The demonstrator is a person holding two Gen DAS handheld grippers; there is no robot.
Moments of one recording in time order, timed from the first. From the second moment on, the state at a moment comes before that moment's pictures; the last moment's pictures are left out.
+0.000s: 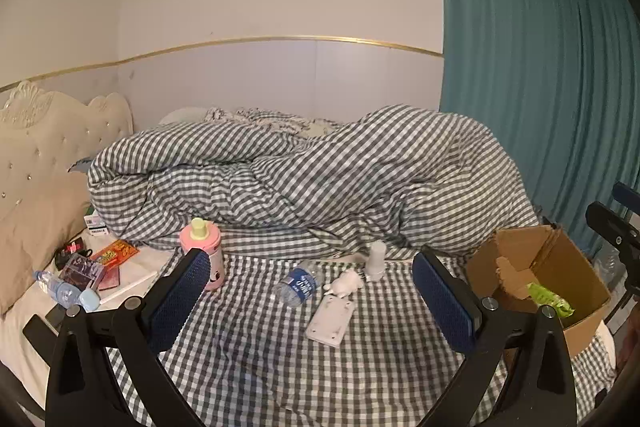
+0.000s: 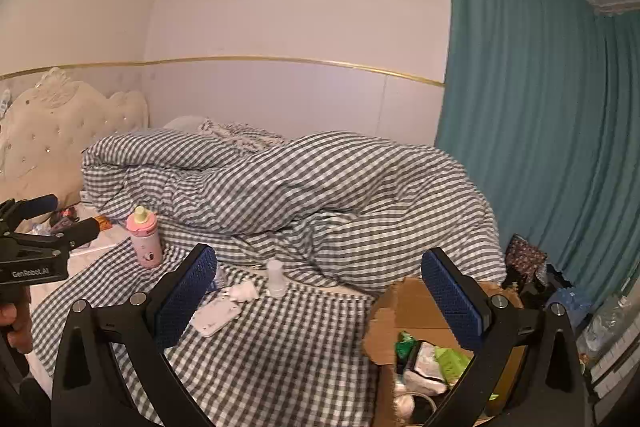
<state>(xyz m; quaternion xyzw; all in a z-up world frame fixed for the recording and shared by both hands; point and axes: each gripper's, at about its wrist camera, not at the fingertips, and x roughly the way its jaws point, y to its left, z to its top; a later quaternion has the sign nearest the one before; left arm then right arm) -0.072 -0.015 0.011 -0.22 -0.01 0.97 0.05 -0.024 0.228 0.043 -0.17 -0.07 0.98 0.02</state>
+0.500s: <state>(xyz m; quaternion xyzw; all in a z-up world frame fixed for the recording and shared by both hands) -0.127 -0.010 -0.054 -0.29 0.01 0.95 0.07 -0.095 0.218 -0.015 -0.27 -0.07 0.96 -0.01</state>
